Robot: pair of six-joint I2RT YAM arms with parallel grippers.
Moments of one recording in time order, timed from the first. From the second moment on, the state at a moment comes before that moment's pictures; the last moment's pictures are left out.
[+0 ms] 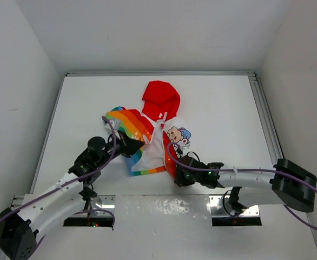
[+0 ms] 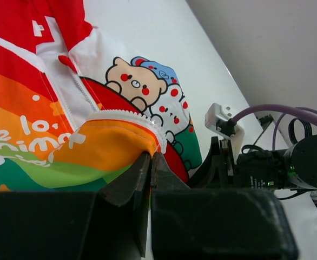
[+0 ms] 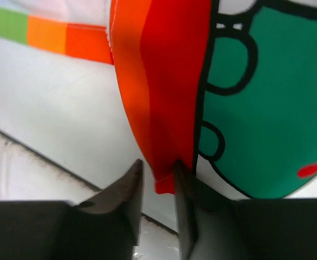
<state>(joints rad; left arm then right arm) -0.58 0.70 0.33 0.20 0.23 -0.60 1.09 1.23 0.36 -0.08 0.13 0.77</state>
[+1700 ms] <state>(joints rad) -0.58 0.66 0.33 0.18 0.24 -0.62 1.27 1.39 0.58 -0.29 0.44 0.68</state>
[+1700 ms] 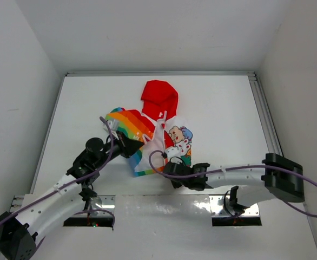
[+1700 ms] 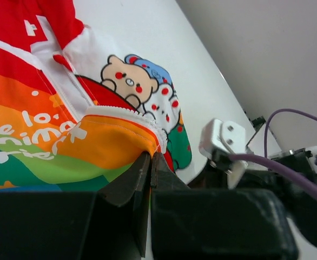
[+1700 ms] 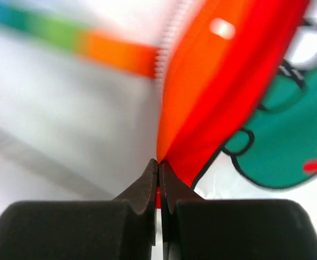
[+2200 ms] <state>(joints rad) -0.58 0.66 0.34 0.13 0.22 -0.62 1.05 1.25 0.33 -0.01 -0.09 0.76</state>
